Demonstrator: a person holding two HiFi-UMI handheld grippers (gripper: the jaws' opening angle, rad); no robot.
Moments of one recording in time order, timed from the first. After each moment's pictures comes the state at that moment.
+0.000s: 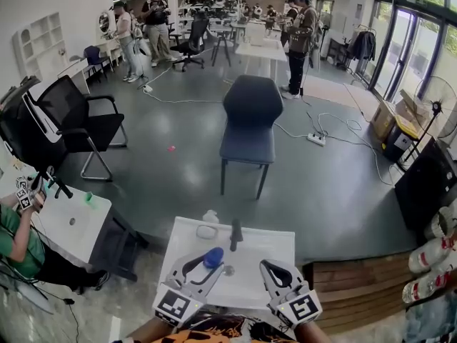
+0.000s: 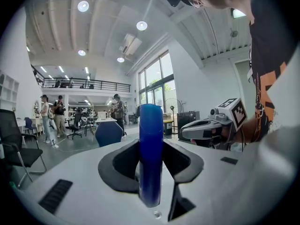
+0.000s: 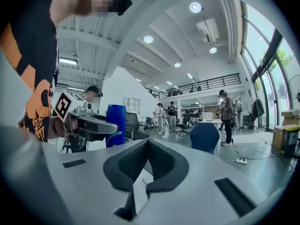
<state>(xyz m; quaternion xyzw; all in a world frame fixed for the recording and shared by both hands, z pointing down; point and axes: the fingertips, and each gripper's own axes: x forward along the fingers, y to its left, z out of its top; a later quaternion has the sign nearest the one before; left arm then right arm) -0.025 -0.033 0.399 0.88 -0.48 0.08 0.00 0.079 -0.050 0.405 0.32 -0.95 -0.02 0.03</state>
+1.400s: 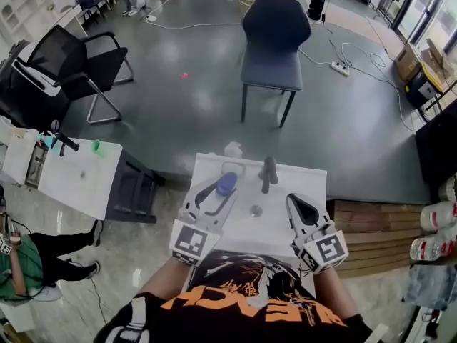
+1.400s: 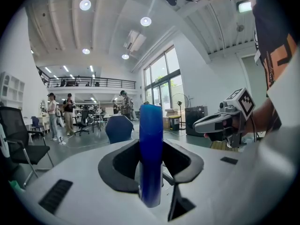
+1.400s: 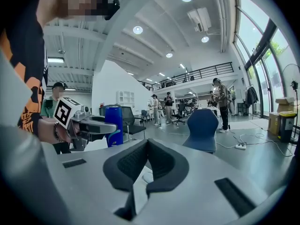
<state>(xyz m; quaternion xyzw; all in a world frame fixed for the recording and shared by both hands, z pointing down) -0.118 -0.115 0.449 0.86 -0.51 0.10 0.01 0.021 -0.121 0.455 0.34 -0.94 0.04 0.07</state>
